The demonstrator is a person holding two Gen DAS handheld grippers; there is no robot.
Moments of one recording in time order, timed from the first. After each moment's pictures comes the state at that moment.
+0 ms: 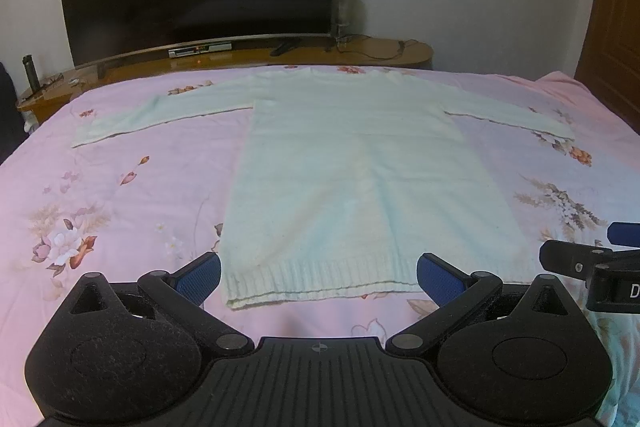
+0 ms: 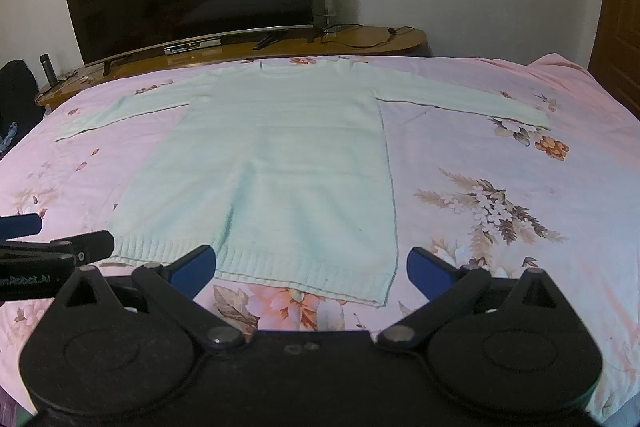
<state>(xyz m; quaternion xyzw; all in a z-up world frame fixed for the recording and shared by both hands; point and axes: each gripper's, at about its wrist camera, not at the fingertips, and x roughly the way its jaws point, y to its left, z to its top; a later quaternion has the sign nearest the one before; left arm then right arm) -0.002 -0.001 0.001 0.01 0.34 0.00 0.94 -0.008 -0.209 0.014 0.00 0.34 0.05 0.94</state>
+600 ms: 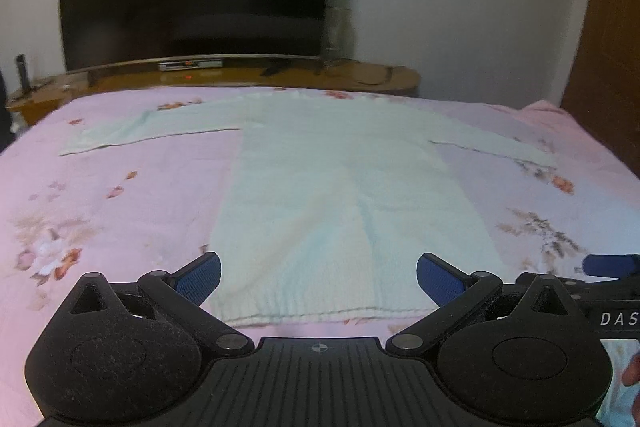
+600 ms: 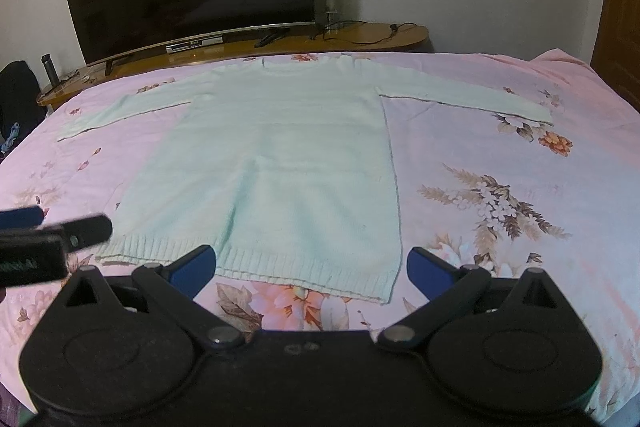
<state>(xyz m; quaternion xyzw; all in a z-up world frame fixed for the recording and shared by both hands) 0.003 0.008 0.010 -0.03 0.31 -0.03 0.95 -0.005 -0.209 0.012 0.01 0.35 0.05 0.94</state>
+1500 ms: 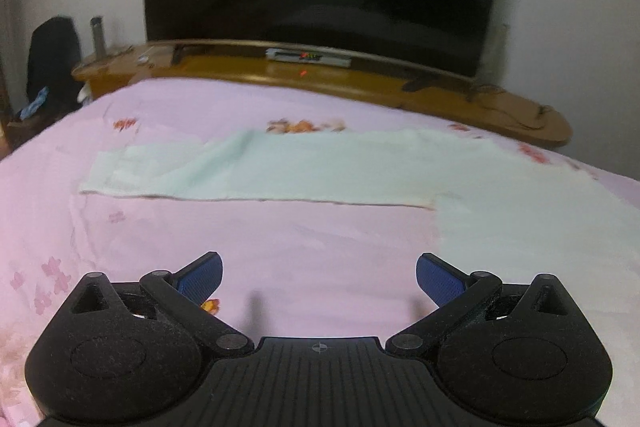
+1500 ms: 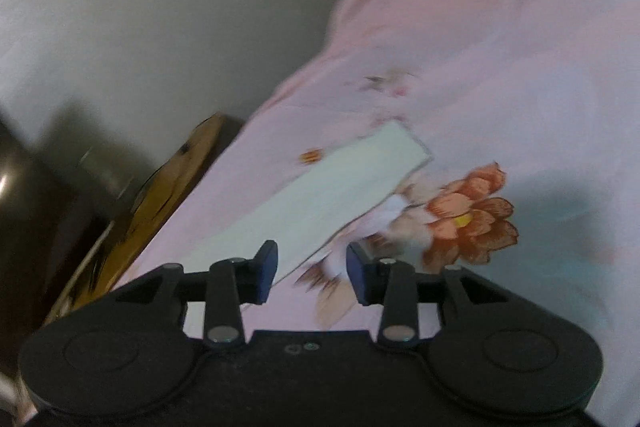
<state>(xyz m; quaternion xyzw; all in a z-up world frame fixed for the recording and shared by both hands) 0.268 0.171 -0.067 -0.07 0.32 0.15 0.93 0.288 -0.538 -0.065 0.39 0.22 -0.17 0.88</state>
